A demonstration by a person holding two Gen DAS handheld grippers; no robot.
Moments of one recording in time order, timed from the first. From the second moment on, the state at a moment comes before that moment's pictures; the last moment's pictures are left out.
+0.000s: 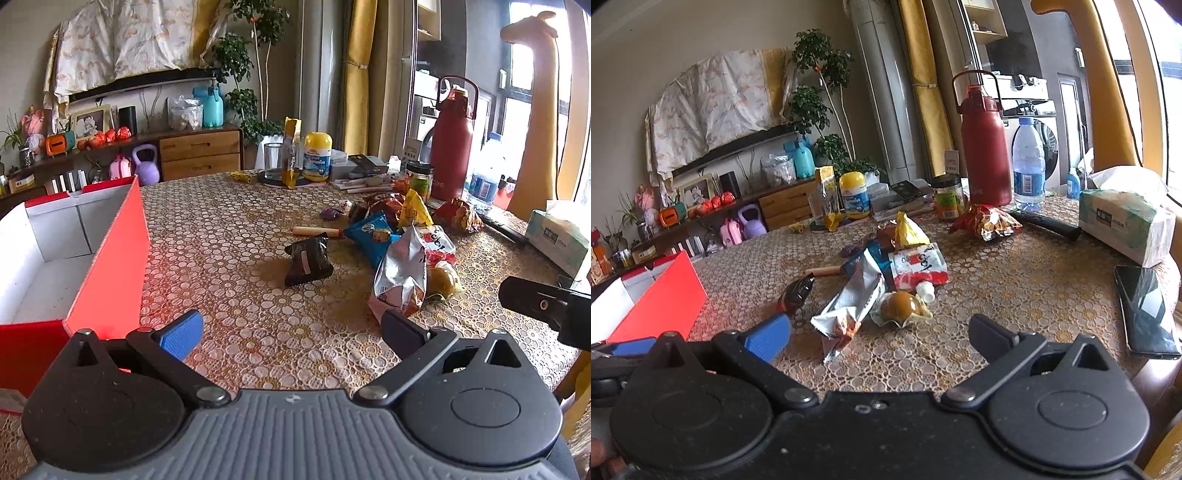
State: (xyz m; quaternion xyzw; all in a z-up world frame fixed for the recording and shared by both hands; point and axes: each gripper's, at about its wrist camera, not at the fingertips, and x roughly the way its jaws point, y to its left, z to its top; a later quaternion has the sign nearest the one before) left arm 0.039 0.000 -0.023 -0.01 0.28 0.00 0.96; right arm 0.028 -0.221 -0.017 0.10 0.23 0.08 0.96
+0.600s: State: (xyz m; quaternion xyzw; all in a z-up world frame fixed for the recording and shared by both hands) left arm 0.118 -0.008 -0.023 0.02 0.28 -0.02 0.96; right arm 0.057 -0.213 -0.023 0.08 0.25 0.09 0.96
